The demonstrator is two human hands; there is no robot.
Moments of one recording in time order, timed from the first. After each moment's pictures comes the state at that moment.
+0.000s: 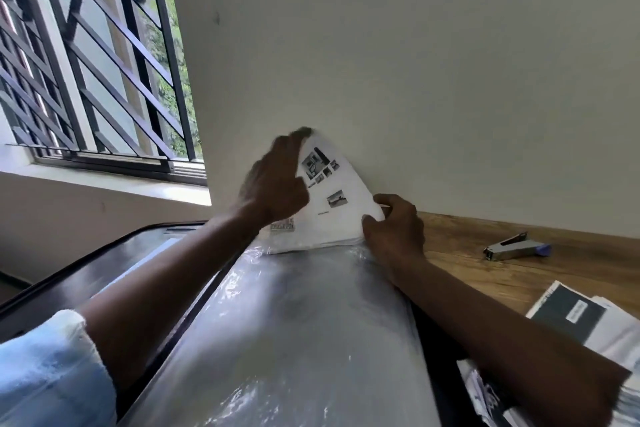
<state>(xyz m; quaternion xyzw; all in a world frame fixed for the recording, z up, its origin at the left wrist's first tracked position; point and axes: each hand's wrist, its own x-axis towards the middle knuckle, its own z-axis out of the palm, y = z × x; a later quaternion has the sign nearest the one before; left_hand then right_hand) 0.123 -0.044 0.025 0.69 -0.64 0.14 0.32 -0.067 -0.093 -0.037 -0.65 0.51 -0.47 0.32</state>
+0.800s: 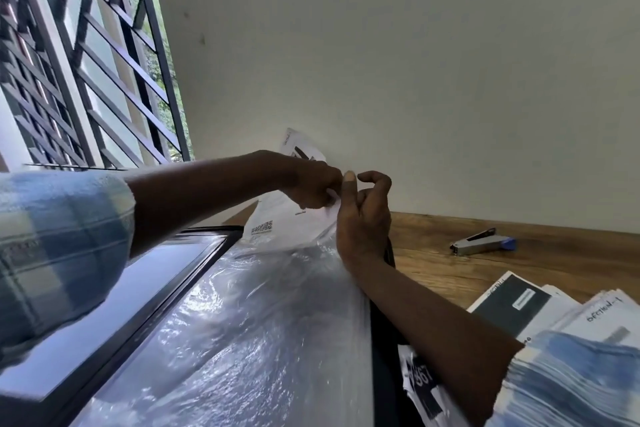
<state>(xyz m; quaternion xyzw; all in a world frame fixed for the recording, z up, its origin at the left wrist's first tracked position) 0.050 -0.092 0.078 0.66 -0.74 0.01 -0.11 -0.058 -0.085 -0.034 -0.57 0.33 -0.68 0.32</state>
